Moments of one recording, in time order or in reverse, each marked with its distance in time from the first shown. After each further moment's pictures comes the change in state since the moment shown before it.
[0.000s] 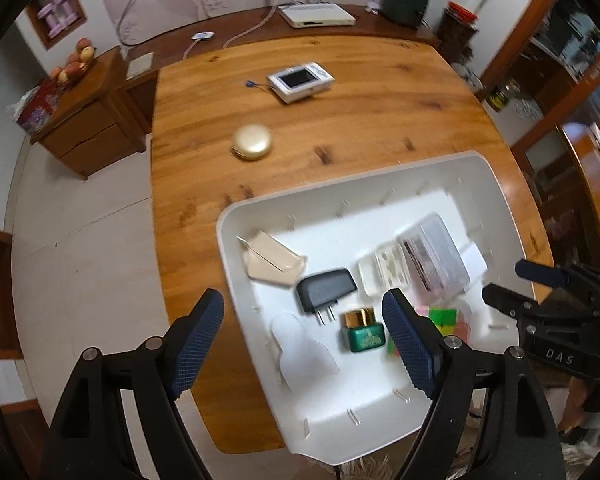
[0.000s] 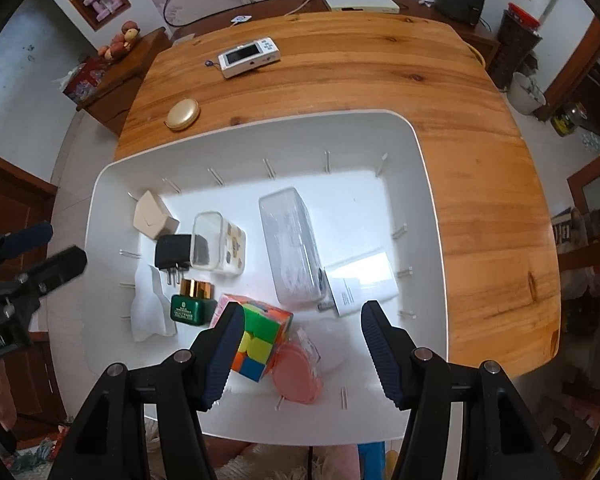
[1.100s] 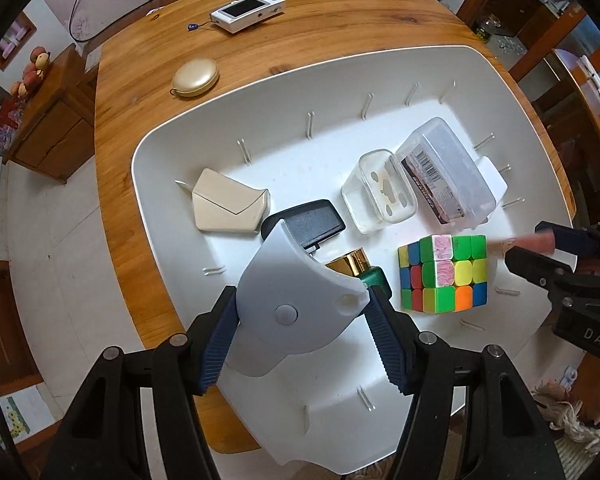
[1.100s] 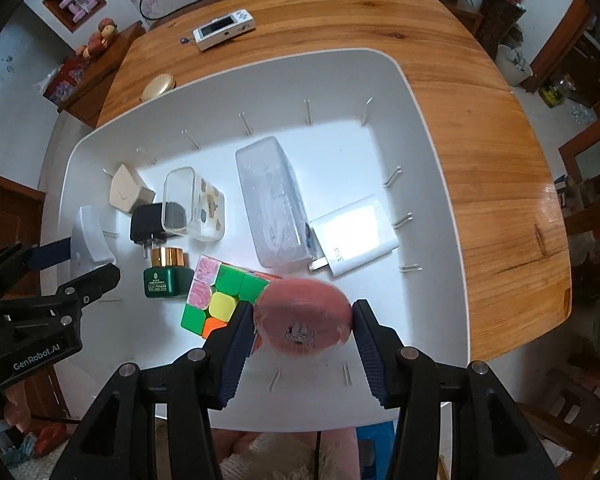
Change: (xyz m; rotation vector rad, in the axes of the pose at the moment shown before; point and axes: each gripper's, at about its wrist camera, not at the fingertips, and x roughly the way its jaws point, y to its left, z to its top) left arm 0.064 -0.029 -0.039 0.165 0.155 -0.009; right arm 0.030 -0.005 -0.033 0.076 0.069 -0.041
